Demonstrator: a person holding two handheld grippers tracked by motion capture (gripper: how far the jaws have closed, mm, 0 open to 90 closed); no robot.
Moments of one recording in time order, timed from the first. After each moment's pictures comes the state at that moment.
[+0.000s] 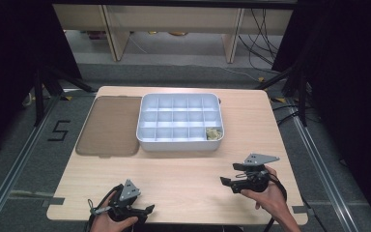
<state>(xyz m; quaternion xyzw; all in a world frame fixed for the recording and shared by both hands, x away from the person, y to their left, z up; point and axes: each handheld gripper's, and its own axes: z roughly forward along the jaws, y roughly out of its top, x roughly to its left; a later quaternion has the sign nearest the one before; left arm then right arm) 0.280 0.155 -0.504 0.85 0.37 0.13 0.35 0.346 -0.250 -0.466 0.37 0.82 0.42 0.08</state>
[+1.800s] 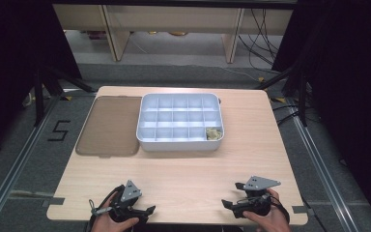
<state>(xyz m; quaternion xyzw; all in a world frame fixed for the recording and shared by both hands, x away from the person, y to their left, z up) 0.279 0.152 -0.506 0.85 0.36 0.13 0.35 0.299 -0.257 -0.502 0.36 0.83 0.41 0.09</state>
